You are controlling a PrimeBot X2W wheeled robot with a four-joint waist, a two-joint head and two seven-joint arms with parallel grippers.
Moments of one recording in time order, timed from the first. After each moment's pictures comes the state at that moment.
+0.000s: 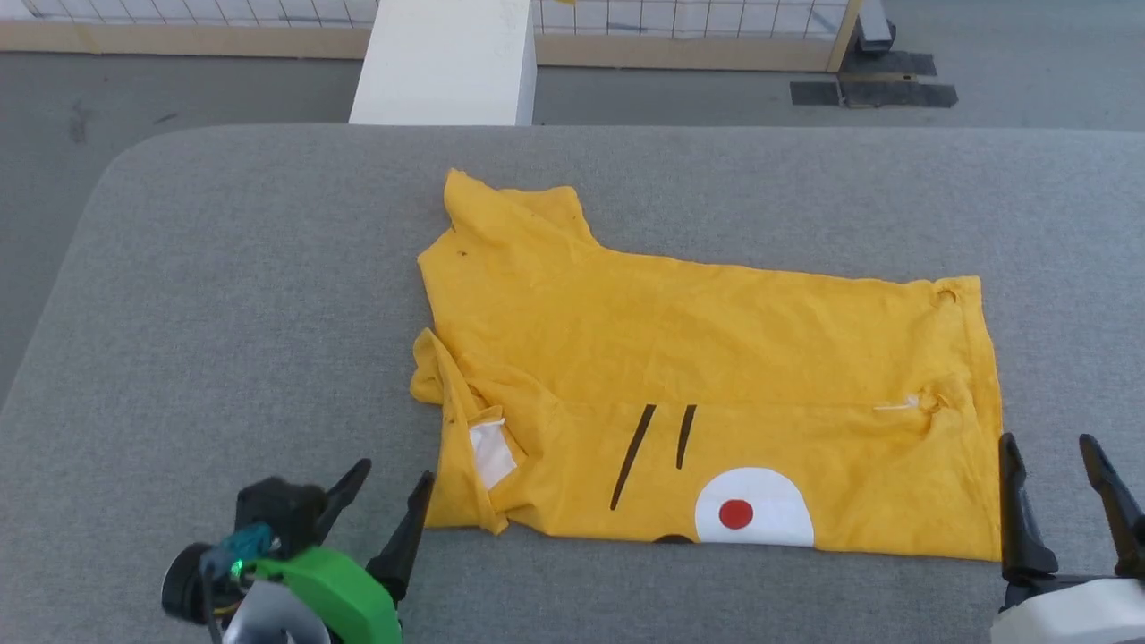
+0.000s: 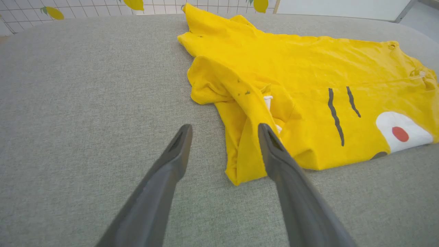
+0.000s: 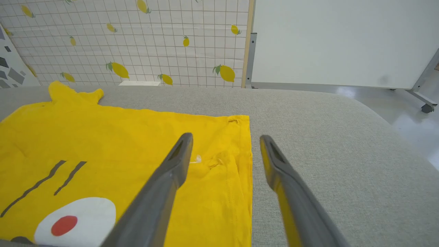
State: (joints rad) left arm 0.03 0.40 -0.34 -0.08 -0.48 0.00 0.07; right arm 0.19 -0.05 -0.22 -0.18 0.07 0.13 -0.04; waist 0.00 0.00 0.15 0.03
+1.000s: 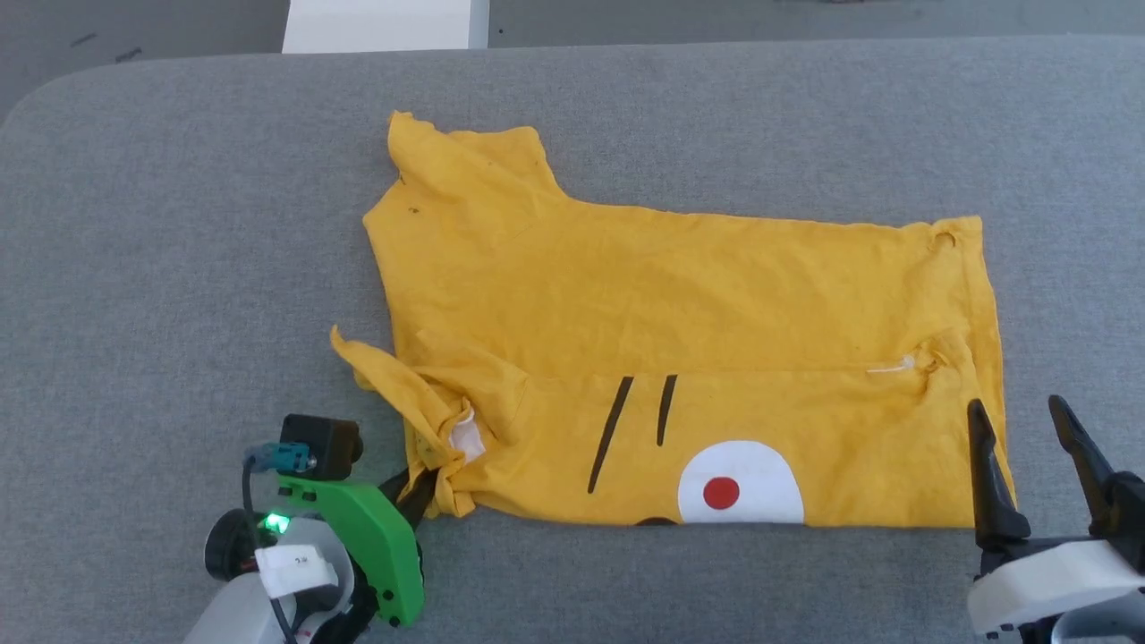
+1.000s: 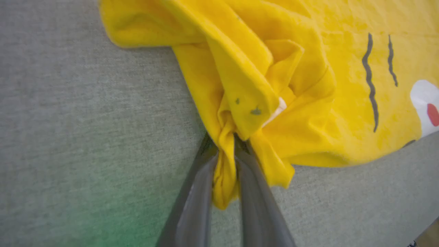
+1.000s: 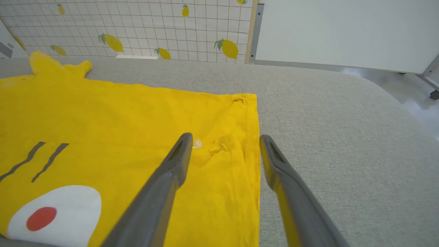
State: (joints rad) left arm -0.14 0.36 -0.39 0.11 -0.63 -0.02 0.34; right arm 0.13 -0.06 -0.16 -0.21 0.04 0.13 0.01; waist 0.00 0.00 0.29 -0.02
